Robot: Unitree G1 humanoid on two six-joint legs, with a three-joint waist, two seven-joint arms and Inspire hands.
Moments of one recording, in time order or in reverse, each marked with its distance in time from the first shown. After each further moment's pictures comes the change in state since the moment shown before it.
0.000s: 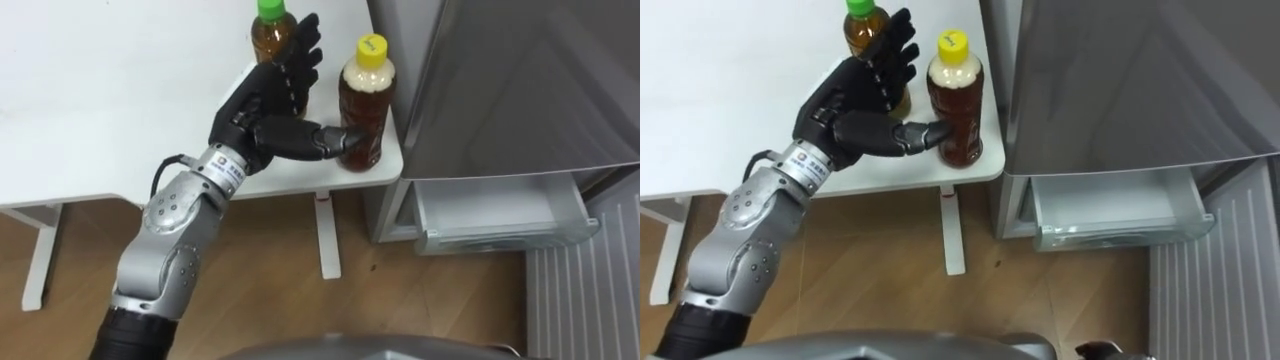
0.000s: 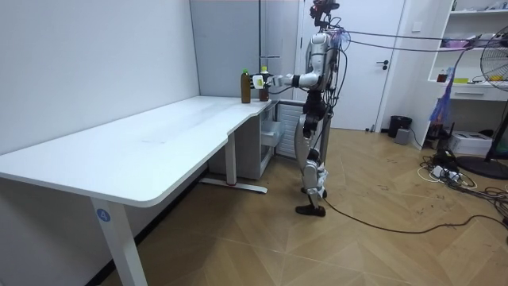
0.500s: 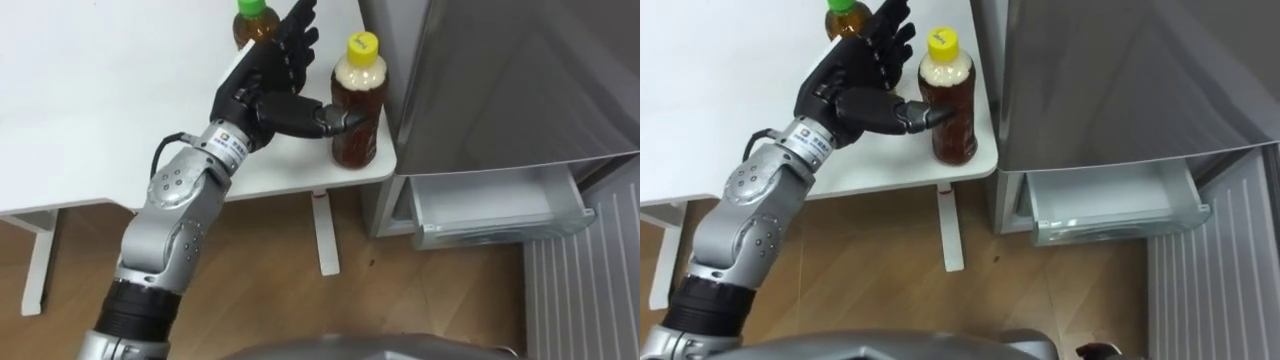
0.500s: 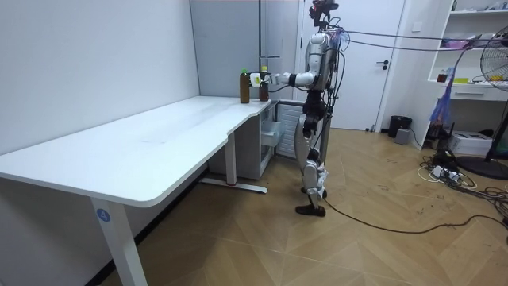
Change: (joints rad) left arm -0.090 0.002 -0.003 0.030 -0.003 0.004 0.020; right arm 0.000 0.001 0.011 0.015 0.055 0.014 -0.021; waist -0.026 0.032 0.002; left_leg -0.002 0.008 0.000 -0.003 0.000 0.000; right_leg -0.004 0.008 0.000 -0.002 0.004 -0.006
